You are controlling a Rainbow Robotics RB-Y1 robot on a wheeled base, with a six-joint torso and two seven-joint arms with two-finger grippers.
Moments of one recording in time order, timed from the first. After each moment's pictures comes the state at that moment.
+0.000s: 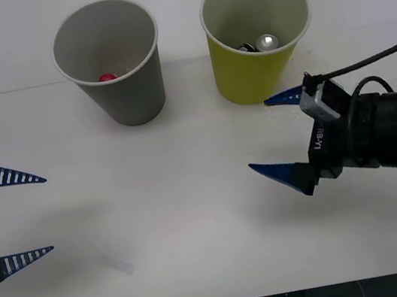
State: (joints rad) right arm -0.02 -0.43 -0.12 -2.29 1.93 -1.30 -0.66; left arm 0.26 1.13 0.26 -2.01 -1.31 -1.13 -0.09
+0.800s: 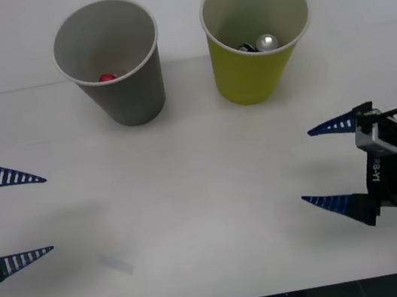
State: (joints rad) right arm 0.12 -0.53 -0.29 -2.26 1.76 -1.41 -0.47; left arm 0.26 1.13 0.26 -2.01 -1.31 -1.13 -0.09
